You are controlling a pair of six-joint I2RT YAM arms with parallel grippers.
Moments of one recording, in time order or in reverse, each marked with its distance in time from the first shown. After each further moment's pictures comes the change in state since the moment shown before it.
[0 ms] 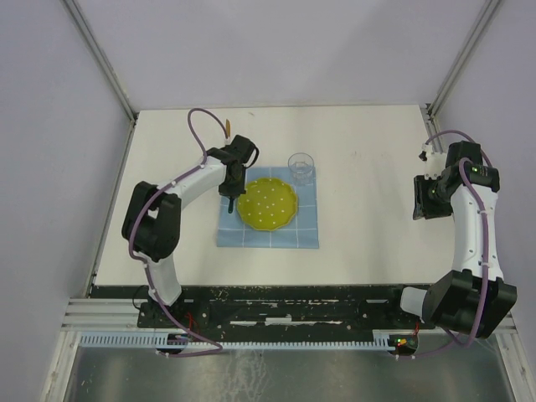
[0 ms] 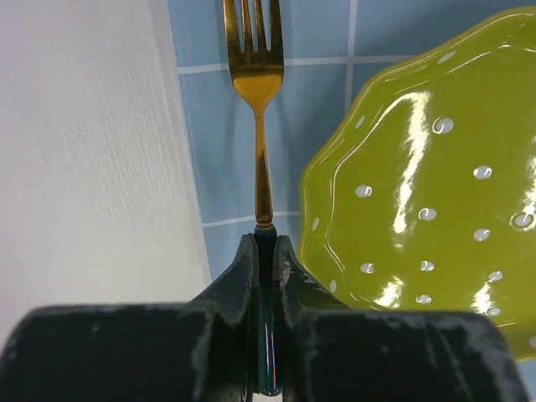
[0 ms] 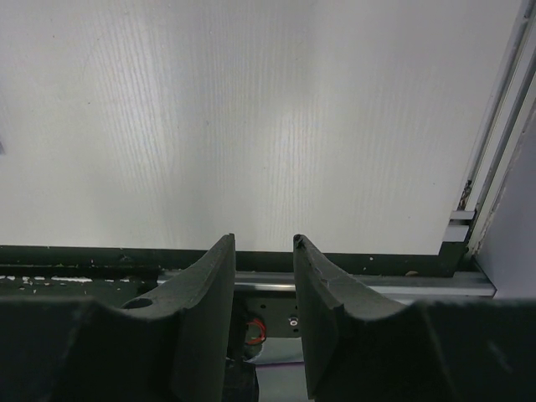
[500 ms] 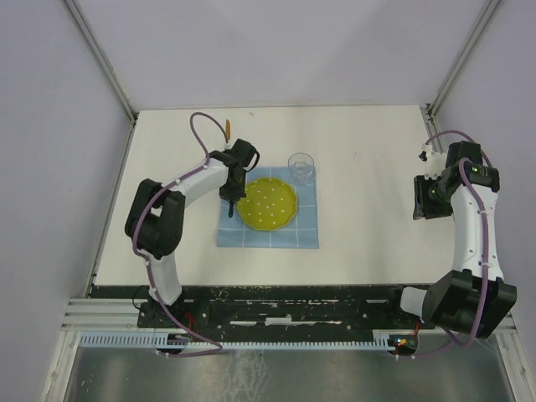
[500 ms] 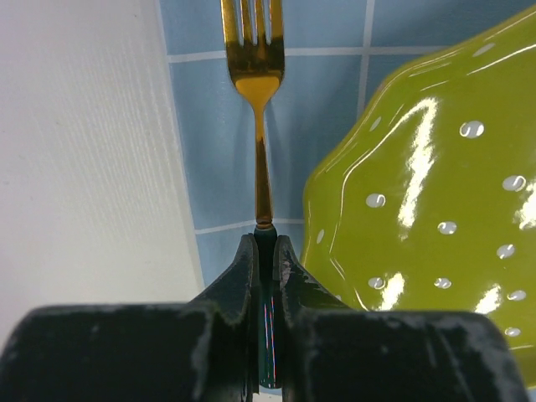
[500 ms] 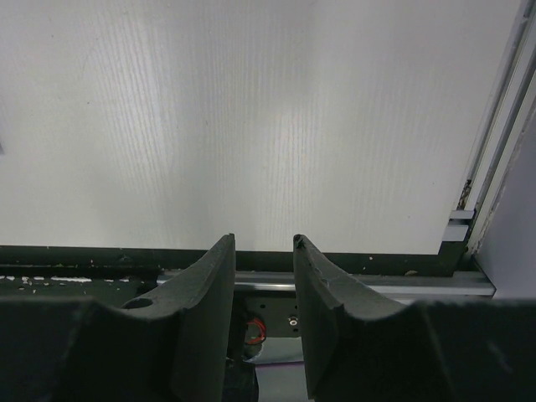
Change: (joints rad) left arm 0.000 0.016 -0.028 0.018 -0.004 -0.014; right arm 0.000 -0.001 0.000 0.000 0.002 0.000
